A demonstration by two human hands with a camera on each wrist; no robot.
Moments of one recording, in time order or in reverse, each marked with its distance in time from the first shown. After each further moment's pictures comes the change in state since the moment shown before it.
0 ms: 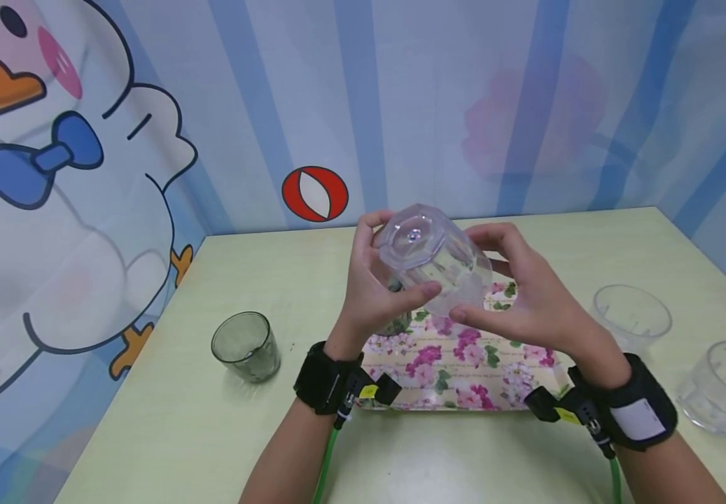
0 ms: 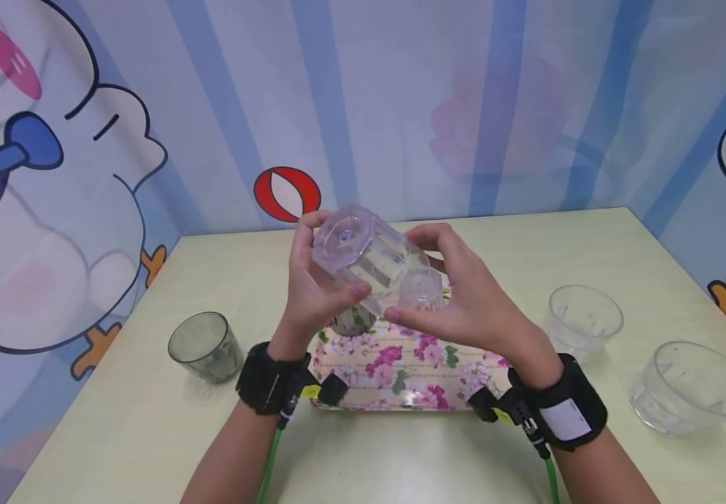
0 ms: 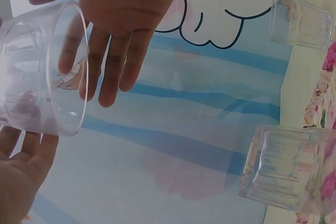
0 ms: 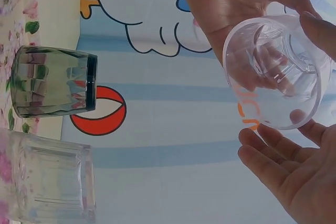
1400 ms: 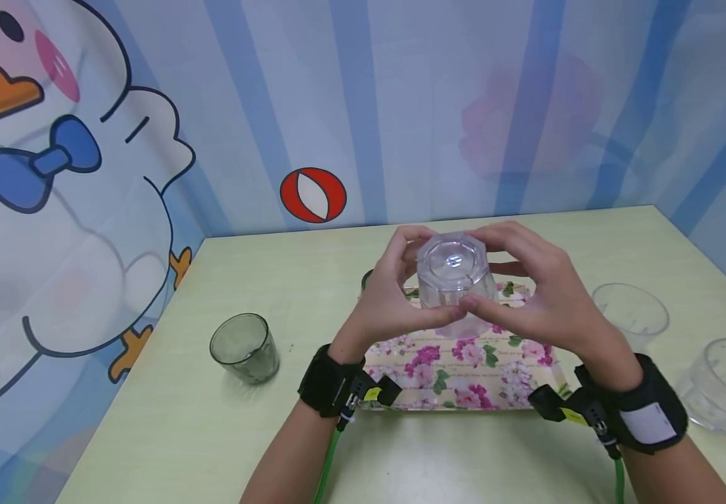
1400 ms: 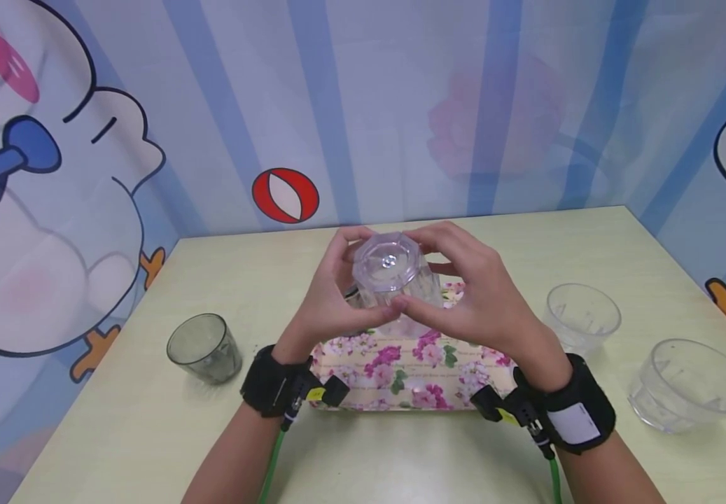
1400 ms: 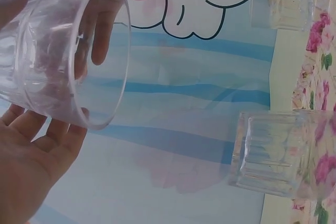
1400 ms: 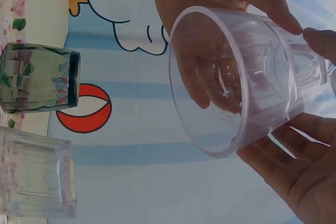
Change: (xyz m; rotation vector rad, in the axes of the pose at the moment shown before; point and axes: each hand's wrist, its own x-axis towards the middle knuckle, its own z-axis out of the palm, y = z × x) left_hand -0.001 -0.006 0.005 0.195 -0.242 -0.111; right_hand -0.002 -0.008 -0.011 -0.052 0.109 -0.161
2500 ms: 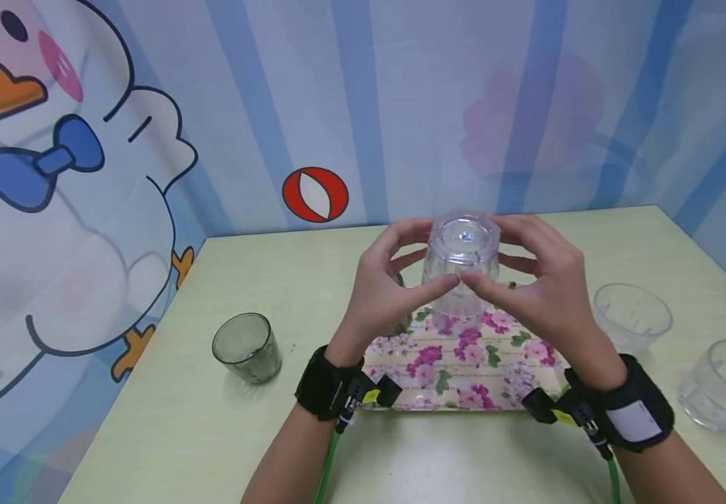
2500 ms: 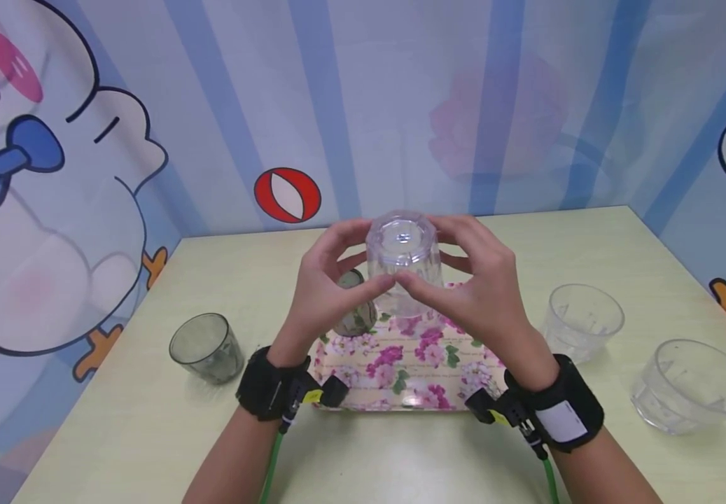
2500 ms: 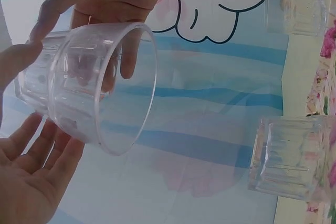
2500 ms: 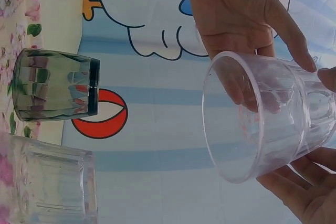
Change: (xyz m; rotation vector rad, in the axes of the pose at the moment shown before) left_hand 0.002 0.008 -0.003 0.096 0.211 -0.014; right_hand 0.002 0.001 0.015 -0.071 0.268 0.128
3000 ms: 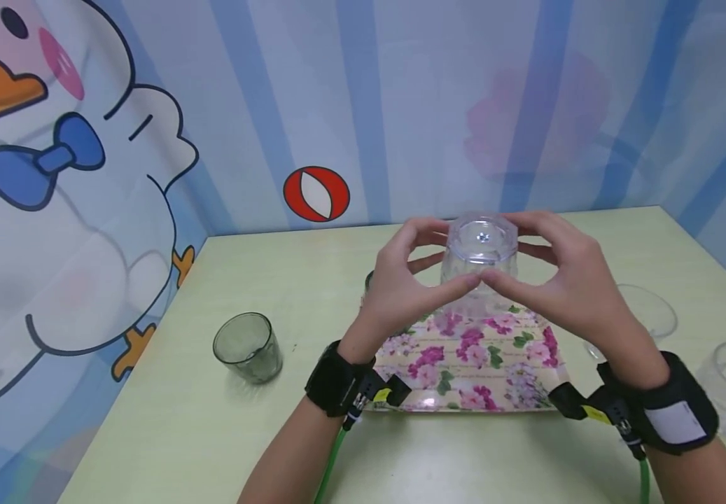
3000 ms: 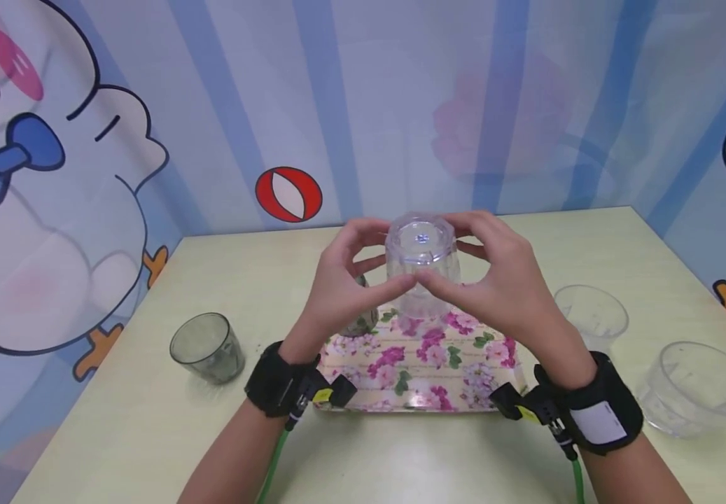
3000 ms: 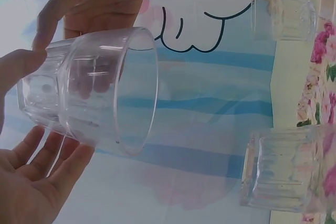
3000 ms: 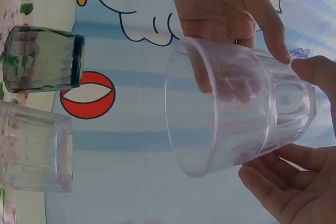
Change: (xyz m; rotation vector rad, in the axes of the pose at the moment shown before) left_hand 0.007 0.005 0.014 0.039 -0.045 -0.076; right_hand 0.005 0.004 -0.024 -0.045 -0.197 0.097
